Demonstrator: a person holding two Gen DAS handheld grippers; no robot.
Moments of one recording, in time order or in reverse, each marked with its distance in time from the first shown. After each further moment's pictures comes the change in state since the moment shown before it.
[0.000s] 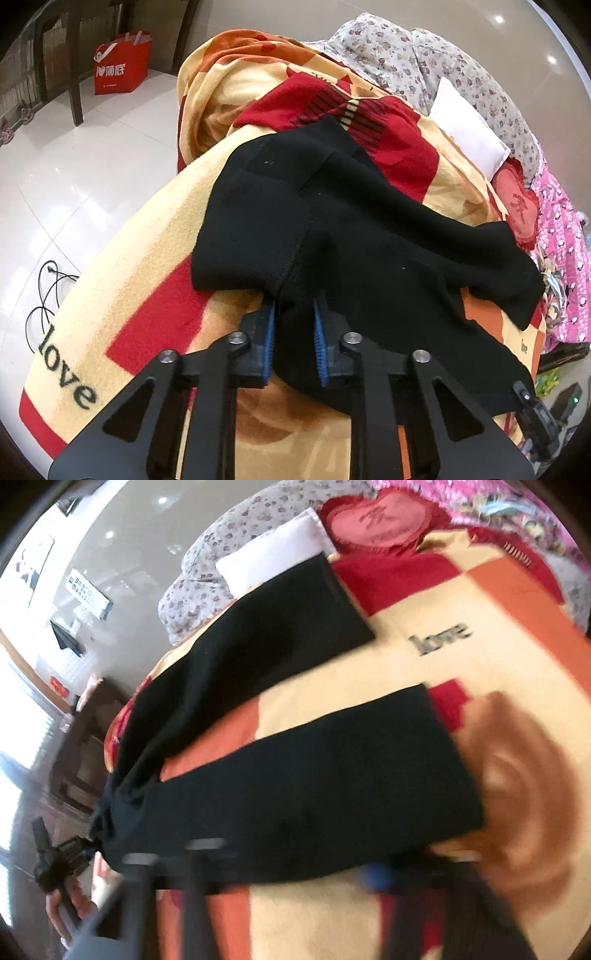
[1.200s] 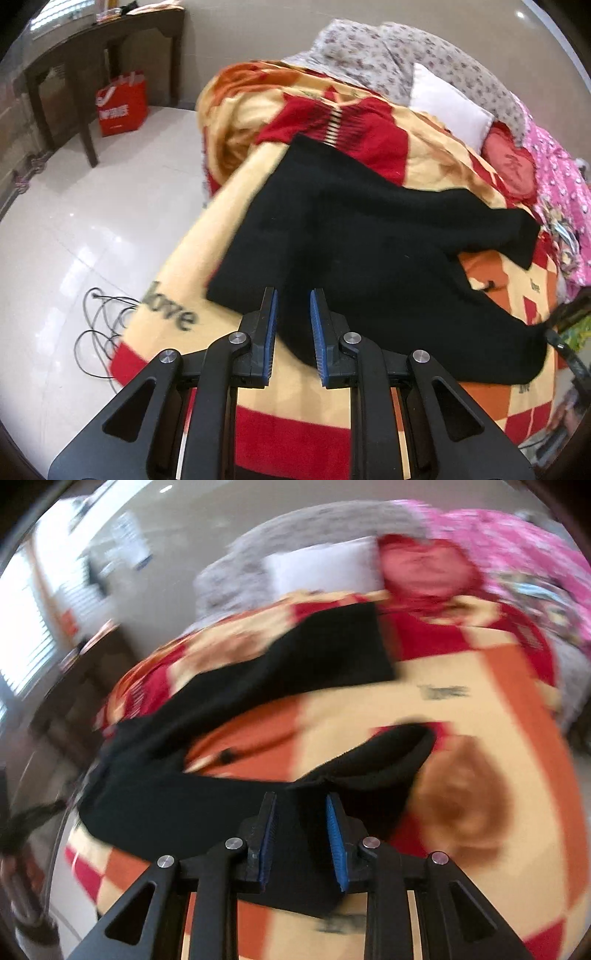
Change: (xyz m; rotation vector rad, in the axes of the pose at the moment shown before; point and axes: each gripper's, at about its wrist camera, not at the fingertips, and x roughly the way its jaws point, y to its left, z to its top) left arm -0.084 0.000 -0.044 0.181 -0.027 0.083; right arm -0.053 0.077 -0.030 -0.380 0.049 -0.117
